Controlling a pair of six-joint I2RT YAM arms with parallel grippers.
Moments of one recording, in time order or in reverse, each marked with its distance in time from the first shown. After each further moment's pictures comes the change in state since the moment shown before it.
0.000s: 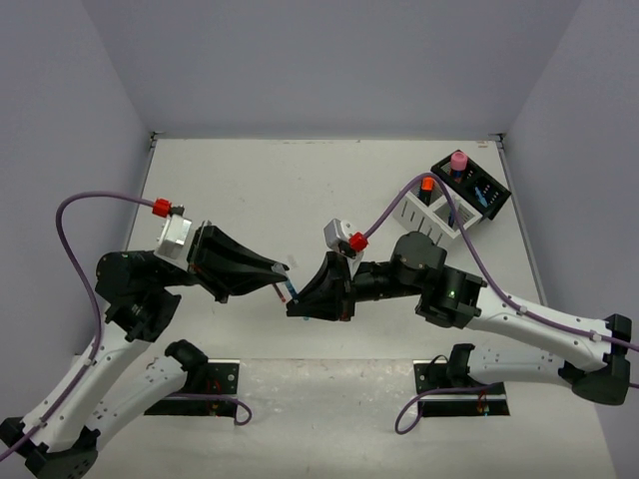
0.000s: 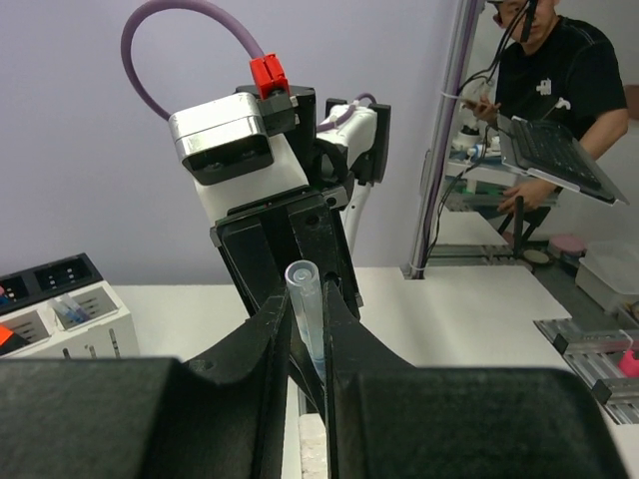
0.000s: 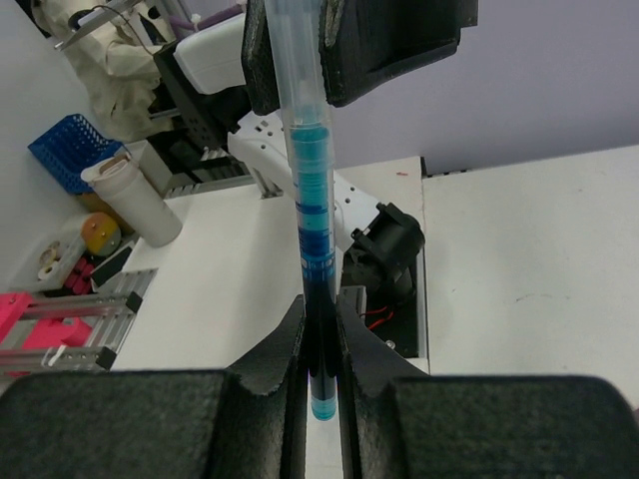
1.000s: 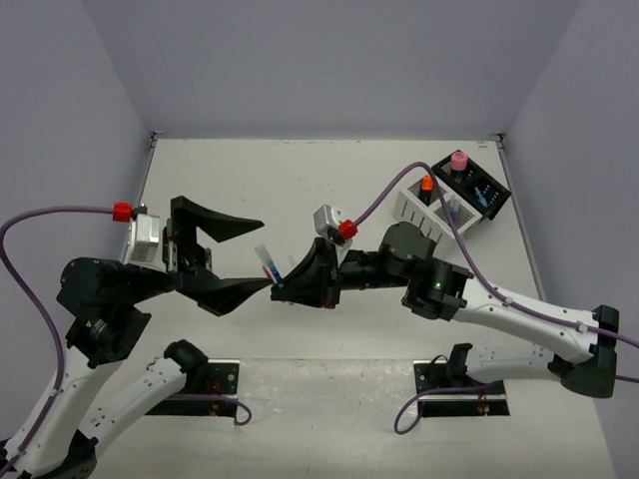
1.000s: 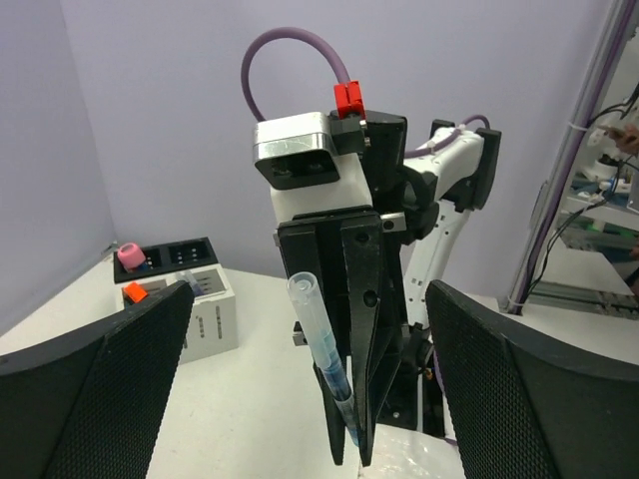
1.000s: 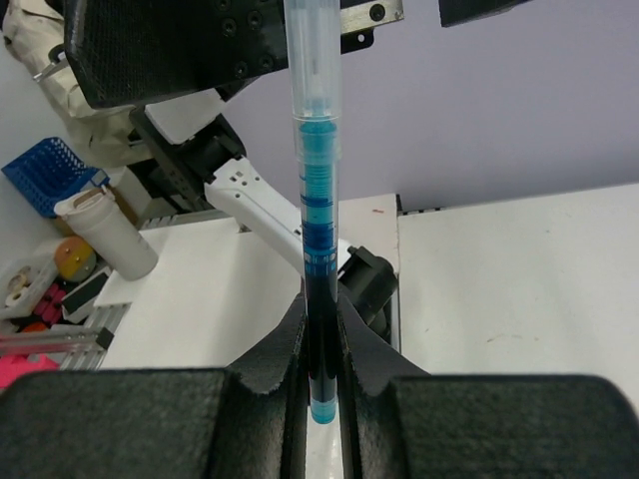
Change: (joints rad) left arm -0.001 -0.094 0.172 -0.423 -0.273 0.218; right arm 0.000 0.097 0.074 0.073 0.029 -0.015
